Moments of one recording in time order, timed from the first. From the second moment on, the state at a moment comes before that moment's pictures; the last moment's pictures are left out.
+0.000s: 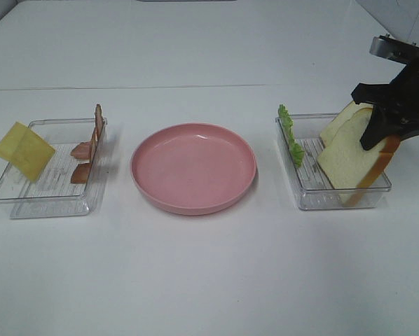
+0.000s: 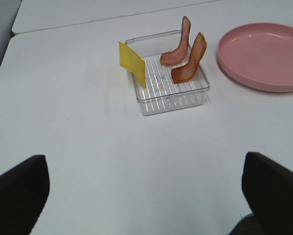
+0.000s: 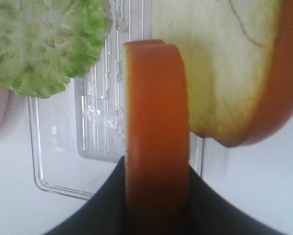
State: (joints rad) left arm 0.10 0.00 -0.52 -0.18 1.08 0.22; right arm -0.06 1.92 -1.31 0.32 0.92 -0.24
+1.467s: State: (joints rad) left arm 0.10 0.00 -0.52 -0.18 1.08 0.22; right arm 0.01 1.63 -1.57 0.48 1.21 0.02
